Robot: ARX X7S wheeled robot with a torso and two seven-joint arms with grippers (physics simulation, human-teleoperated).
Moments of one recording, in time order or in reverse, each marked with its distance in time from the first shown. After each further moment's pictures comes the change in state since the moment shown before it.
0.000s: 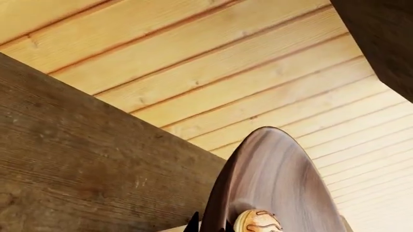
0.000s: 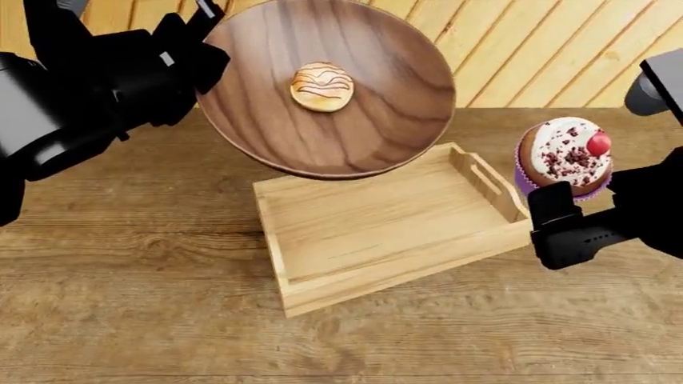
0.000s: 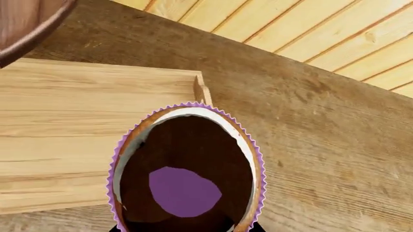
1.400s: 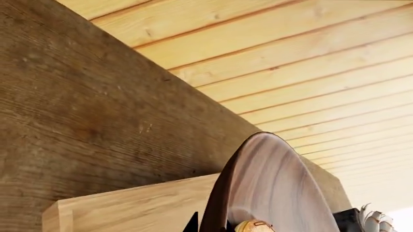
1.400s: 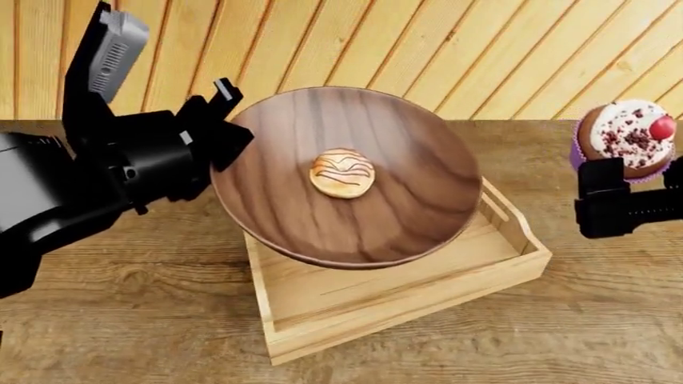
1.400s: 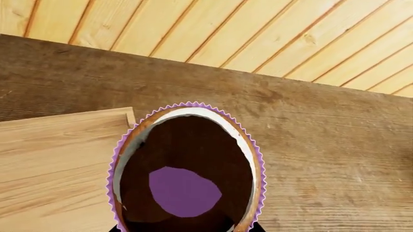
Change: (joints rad) left arm 0.205 -0.049 -0.035 0.211 -0.225 0.064 -0.156; right arm -0.070 0.101 0.054 0.025 -0.191 -0.063 -0.097
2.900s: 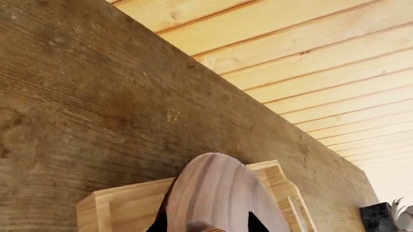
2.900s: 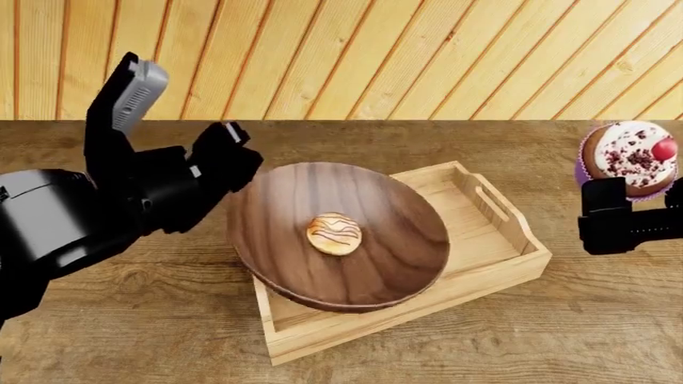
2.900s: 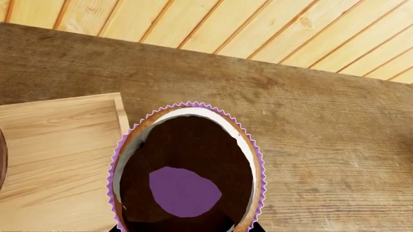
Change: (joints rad) left arm 0.083 -0.035 0.037 -0.037 0.079 -0.043 0.108; right arm -0.071 0.053 -0.003 -0.037 -0.054 -0.039 -0.050
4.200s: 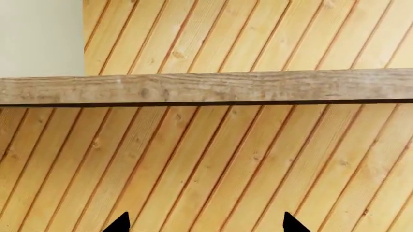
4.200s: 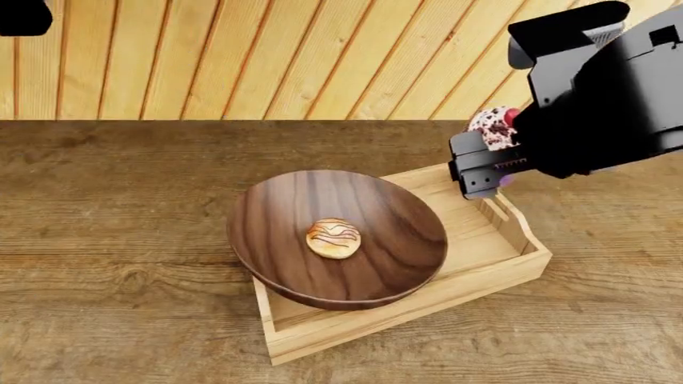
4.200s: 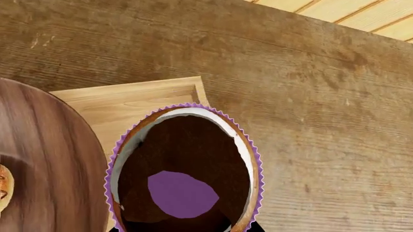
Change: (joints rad) left arm -1.014 -0.375 0.352 0.544 -0.046 -0.047 -0.509; right arm 0.311 -0.601 -0.370 0.671 0.293 0.156 0.211
